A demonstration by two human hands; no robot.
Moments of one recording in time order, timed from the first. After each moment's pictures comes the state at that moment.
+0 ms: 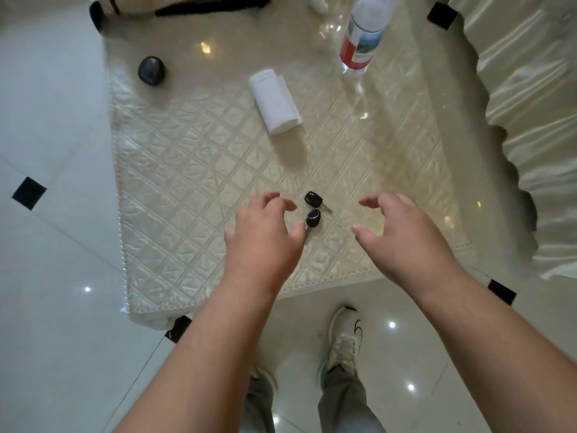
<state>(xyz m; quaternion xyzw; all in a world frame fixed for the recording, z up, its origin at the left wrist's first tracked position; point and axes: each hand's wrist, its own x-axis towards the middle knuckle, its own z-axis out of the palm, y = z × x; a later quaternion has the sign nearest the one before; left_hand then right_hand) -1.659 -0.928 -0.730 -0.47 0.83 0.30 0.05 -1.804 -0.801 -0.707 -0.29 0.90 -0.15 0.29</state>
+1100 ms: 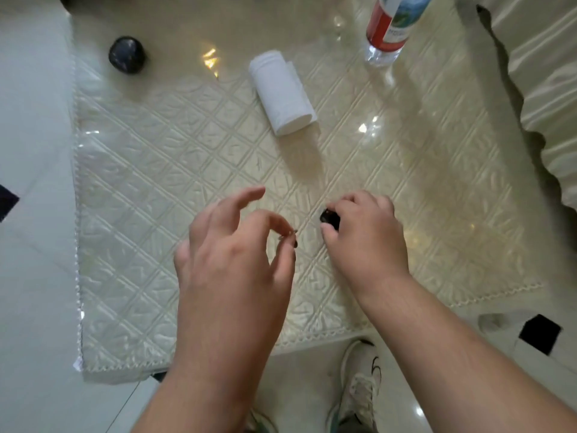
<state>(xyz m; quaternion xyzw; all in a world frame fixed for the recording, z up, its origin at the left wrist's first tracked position) -1.647 -0.946 -0.745 -0.46 0.85 0.25 -0.09 -1.786 -0.878 -0.827 -0.36 0.91 -0.12 0.17</state>
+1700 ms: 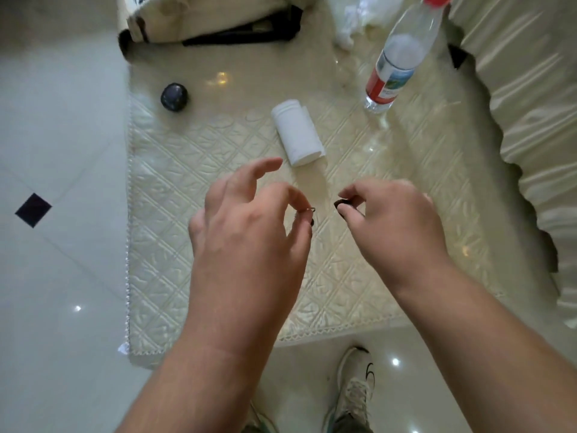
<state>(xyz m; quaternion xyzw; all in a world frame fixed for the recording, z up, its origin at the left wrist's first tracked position) -1.654 -0.971 -0.655 -0.44 0.85 0.25 -0.12 -1.801 -0.893 -0.711 -0.39 0.90 -0.17 0.12</state>
